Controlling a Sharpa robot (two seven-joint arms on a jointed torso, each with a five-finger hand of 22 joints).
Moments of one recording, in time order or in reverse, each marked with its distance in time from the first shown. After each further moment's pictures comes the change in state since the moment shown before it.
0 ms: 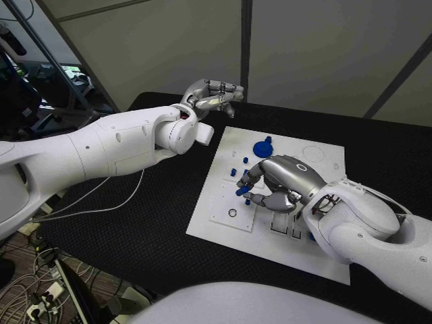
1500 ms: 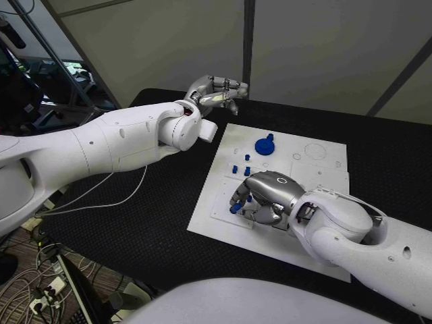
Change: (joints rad) left arm 0.000 0.007 0.000 -0.004 0.000 0.005 -0.002; left_hand 0.000 0.000 0.000 0.000 0.000 0.000 0.000 0.000 0.000 -0.007 0.000 0.004 0.000 0.000 0.000 0.000 -0.001 0.000 0.000 0.000 0.000 0.000; right arm -0.016 0.079 -0.056 -0.081 -0.036 0.110 0.014; right_hand -0.001 -0.002 0.003 -0.003 0.003 -0.005 0.006 -0.002 0.001 0.000 0.000 -0.004 -0.001 0.000 0.000 0.000 0.000 0.000 0.000 0.000 0.000 -0.001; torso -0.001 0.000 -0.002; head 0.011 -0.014
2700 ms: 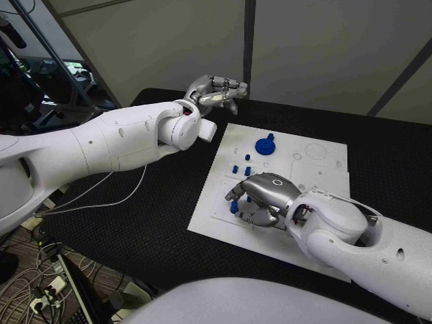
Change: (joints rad) left arm 0.000 -0.006 0.000 0.002 0.000 0.003 -0.001; left_hand 0.000 0.000 0.000 0.000 0.000 0.000 0.000 0.000 0.000 0.000 0.000 0.000 0.000 0.000 0.000 0.000 0.000 0.000 0.000 0.000 0.000 0.000; right arm -0.001 0.017 -0.009 -0.006 -0.046 0.013 -0.013; right_hand -0.047 -0.055 -0.039 -0.016 0.001 -0.234 0.015 -0.052 -0.028 -0.216 0.059 -0.064 -0.003 -0.002 0.034 -0.005 -0.031 0.000 -0.072 0.039 -0.074 -0.103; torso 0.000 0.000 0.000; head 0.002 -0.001
